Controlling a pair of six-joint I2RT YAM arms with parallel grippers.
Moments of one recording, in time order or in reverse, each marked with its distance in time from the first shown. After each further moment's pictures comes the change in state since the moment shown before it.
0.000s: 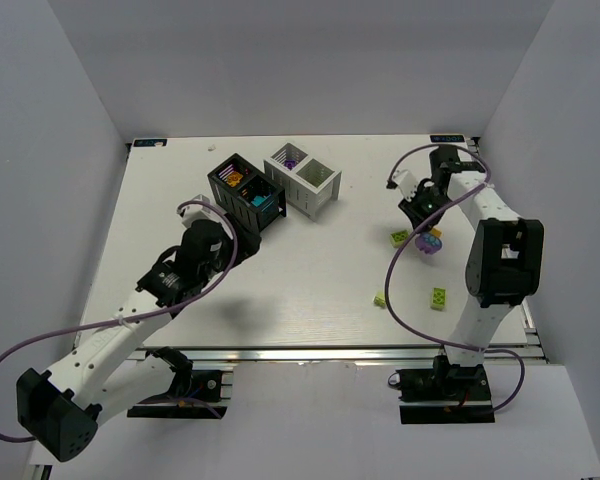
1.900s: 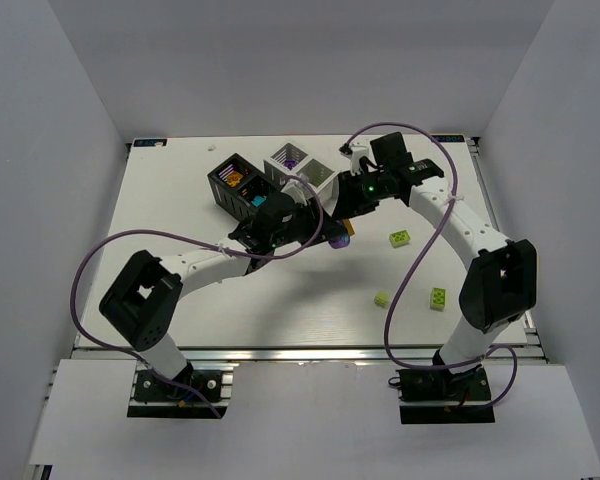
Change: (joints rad) left arm -0.136 0.710 0.213 0.719 0.515 -0.020; right arm 0.372 -0.149 0.087 0.182 -0.280 0.980
